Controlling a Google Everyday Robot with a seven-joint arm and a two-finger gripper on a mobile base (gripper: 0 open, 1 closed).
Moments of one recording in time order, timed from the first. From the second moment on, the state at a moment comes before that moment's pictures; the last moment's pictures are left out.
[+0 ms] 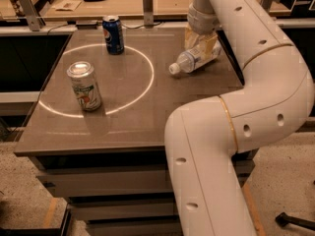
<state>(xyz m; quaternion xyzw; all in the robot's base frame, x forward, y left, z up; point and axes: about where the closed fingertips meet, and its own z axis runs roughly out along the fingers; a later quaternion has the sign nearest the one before) 0.758 -0.146 0.871 -0.90 0.43 -0.09 0.06</state>
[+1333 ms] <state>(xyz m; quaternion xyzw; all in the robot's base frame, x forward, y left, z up) 0.741 -0.129 0.943 -0.89 0.41 -0.11 0.15</state>
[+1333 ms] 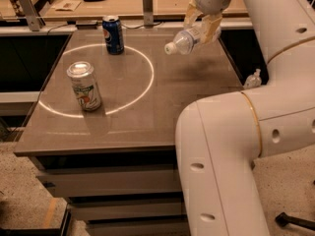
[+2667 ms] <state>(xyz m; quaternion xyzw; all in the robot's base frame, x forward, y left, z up) 0.708 -0.099 0.995 -0.77 0.41 0.10 0.48</state>
